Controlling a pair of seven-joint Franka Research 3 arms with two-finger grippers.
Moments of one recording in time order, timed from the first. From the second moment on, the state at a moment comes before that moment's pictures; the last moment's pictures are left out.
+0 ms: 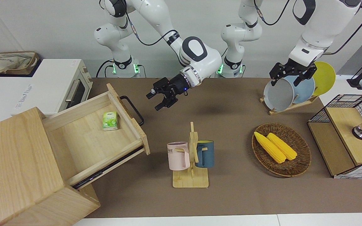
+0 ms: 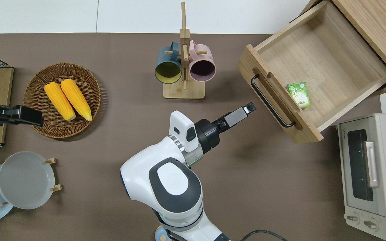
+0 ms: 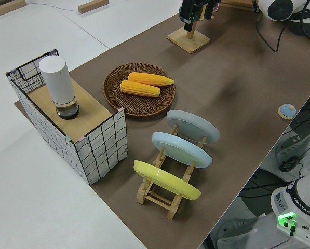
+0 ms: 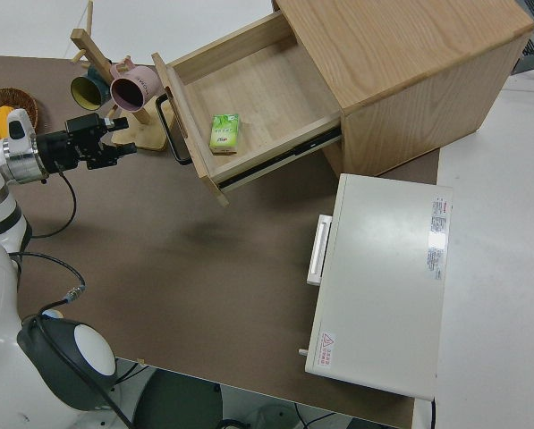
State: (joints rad) left arm 0.04 0.05 -0.07 -1.50 0.00 1.52 0.04; right arm 0.71 0.41 0.10 -1.57 -1.21 1.43 0.58
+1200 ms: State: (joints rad) left arm 0.04 0.05 -0.07 -1.50 0.00 1.52 0.04; right arm 0.25 0.08 0.05 -1.40 -0.23 1.48 0.33
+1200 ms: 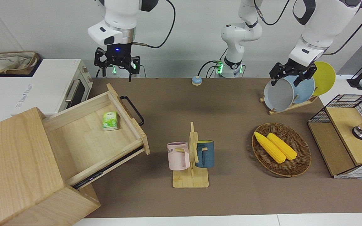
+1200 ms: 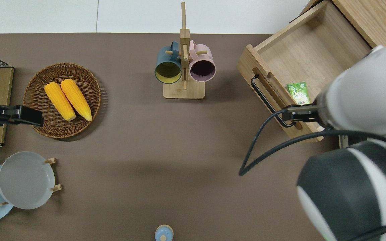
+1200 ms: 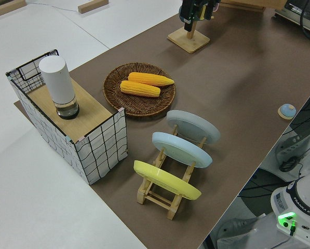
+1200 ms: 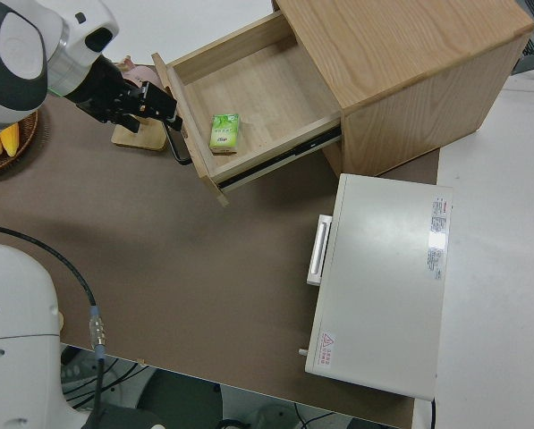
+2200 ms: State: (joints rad) left arm 0.04 0.05 -0.07 -1.50 0.00 1.52 0.04; right arm 0.07 0.12 -0.06 -1.44 -0.04 1.59 -0.05
